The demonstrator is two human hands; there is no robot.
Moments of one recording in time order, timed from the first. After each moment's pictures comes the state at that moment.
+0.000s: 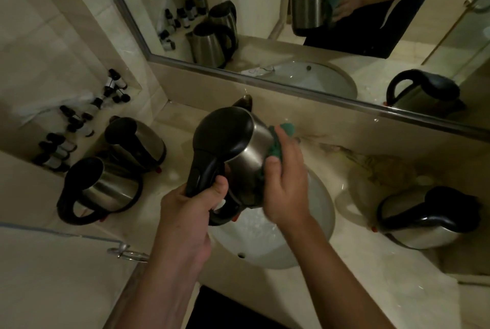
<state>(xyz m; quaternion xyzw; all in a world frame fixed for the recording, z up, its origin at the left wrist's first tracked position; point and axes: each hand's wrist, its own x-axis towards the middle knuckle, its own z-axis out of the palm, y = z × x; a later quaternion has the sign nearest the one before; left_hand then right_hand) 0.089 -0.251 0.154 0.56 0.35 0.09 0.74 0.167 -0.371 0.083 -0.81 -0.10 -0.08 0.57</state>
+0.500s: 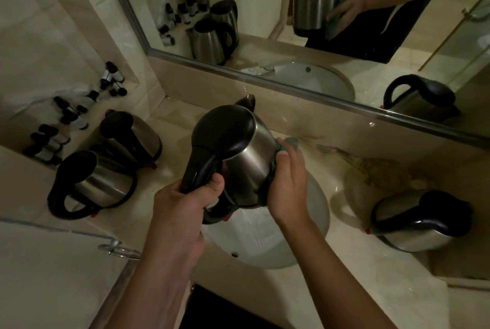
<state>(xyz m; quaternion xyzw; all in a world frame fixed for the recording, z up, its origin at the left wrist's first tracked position) 0.089 -0.245 0.150 0.56 0.33 0.08 0.75 0.167 -0.372 0.081 -0.77 0.01 -0.02 0.64</state>
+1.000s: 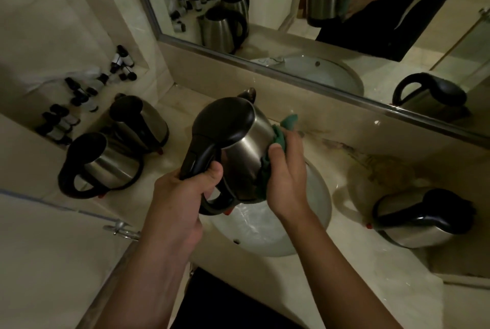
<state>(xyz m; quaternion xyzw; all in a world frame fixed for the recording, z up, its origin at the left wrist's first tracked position) 0.074 -0.231 0.149 0.56 0.32 0.08 0.76 0.155 -0.364 0.092 -0.75 -0.07 0.00 0.65</state>
